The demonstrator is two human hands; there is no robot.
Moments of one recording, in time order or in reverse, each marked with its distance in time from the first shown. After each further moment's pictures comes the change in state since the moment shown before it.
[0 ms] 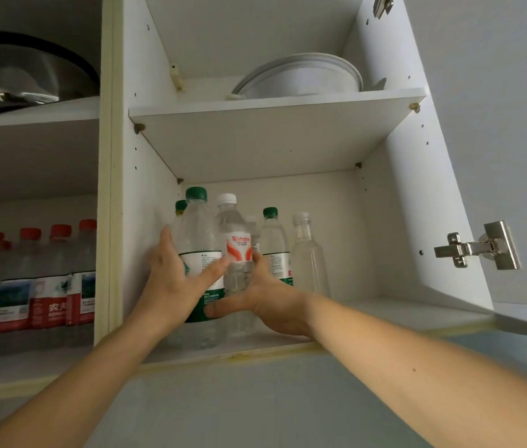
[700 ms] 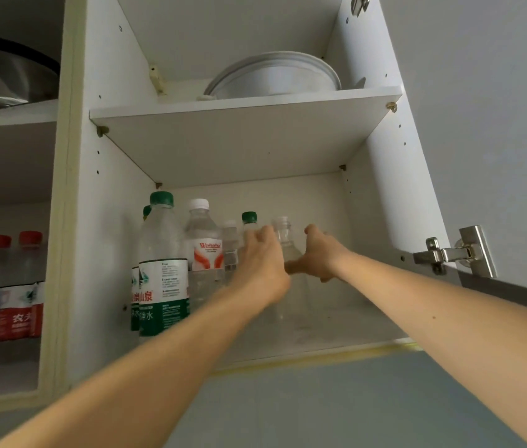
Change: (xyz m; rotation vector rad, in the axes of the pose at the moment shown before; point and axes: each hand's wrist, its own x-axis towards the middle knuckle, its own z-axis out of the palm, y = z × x) left_hand 0.012 0.103 0.127 0.381 -0.266 0.073; right_hand 0.003 -0.009 -0.145 -0.785 0.485 0.168
